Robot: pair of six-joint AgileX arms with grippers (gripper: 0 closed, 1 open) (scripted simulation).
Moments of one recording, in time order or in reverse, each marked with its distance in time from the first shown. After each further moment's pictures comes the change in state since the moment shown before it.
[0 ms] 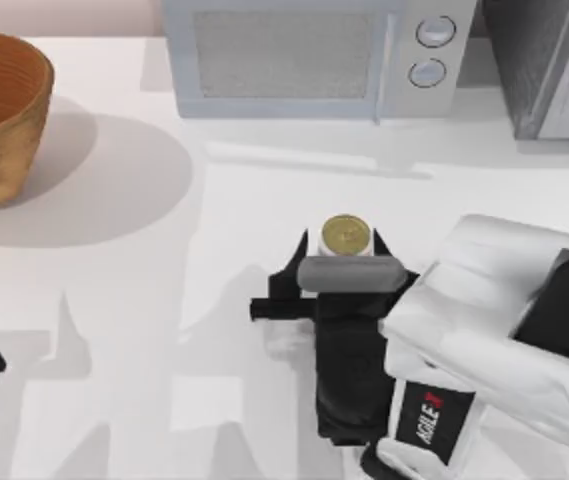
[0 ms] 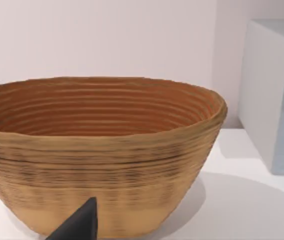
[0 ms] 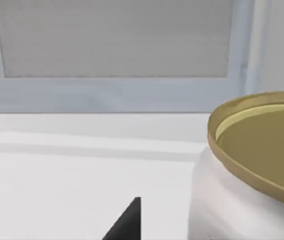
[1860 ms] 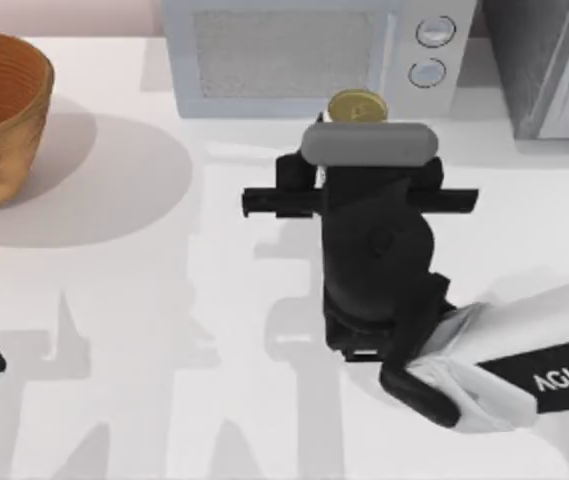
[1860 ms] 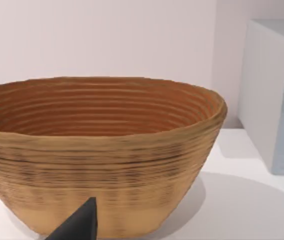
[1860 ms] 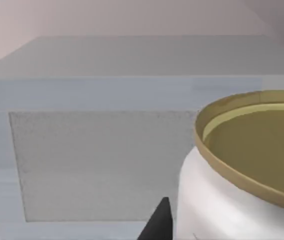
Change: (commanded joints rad) left arm 0.000 0.000 0.000 0.000 0.000 0.000; right arm 0.004 -0.576 -0.035 -0.548 -0.005 0.010
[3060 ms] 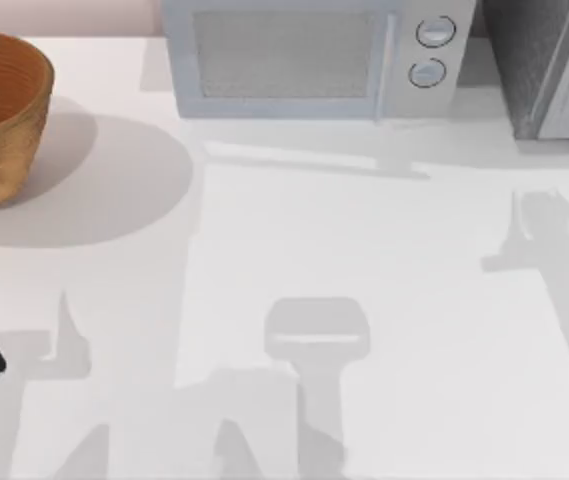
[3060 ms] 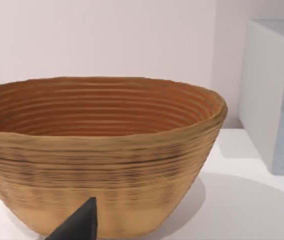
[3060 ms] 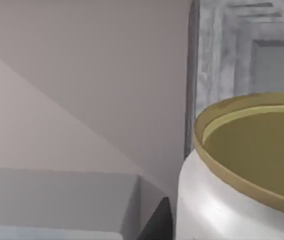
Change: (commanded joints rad) left arm 0.000 0.000 0.000 0.000 0.000 0.000; right arm -0.659 -1.205 -0.426 -0.561 -0.779 -0.054
